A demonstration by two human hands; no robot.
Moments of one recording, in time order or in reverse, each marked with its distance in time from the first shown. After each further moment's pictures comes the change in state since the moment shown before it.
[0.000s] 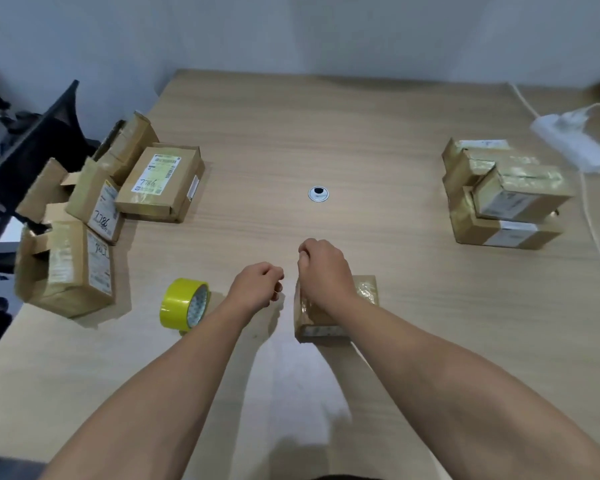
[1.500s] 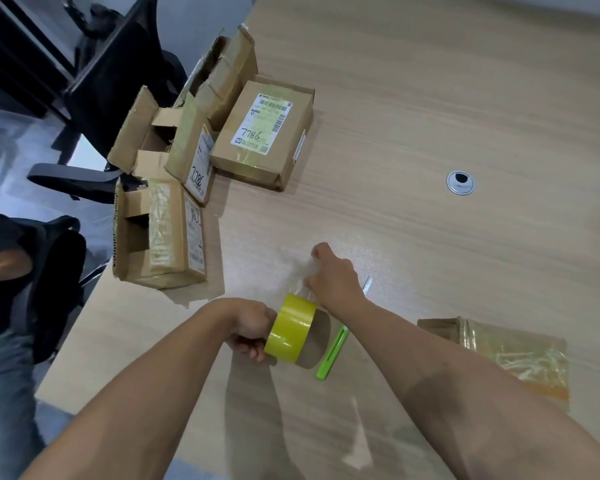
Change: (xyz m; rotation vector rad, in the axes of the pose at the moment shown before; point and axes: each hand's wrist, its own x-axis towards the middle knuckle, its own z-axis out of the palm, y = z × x) left_hand 0.061 -0.127 -0.176 0.448 -0.768 -0.559; right_hand 0.077 -0.099 0.184 0.041 -0.471 0.156
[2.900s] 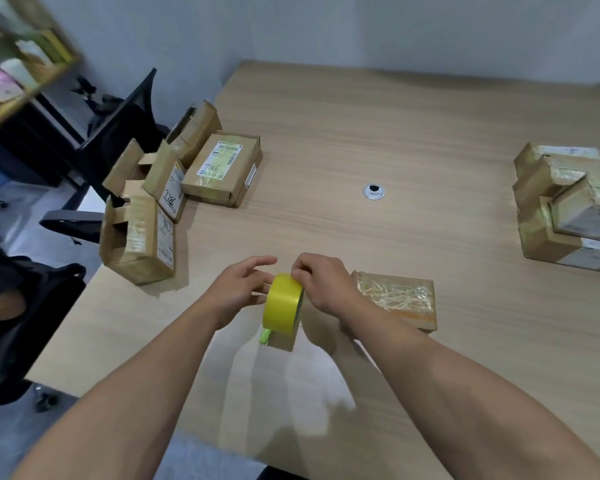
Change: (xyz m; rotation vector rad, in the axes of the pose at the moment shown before) left_hand -0.062 0.075 0.108 -0.680 0.634 0.701; right_hand -0.135 0.061 -0.089 0.079 0.135 -0.359
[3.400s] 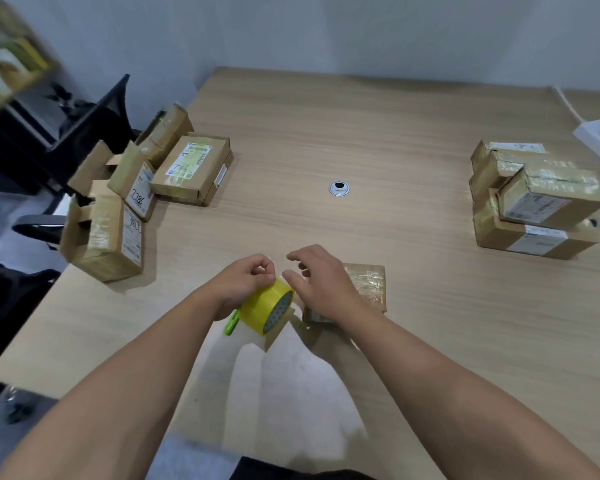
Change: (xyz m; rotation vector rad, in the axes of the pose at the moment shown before) left_hand -0.008 0.016 0.073 0.263 -0.069 0.032; right_hand -0.054 0.047 -0.039 -0.046 0.135 -0.201
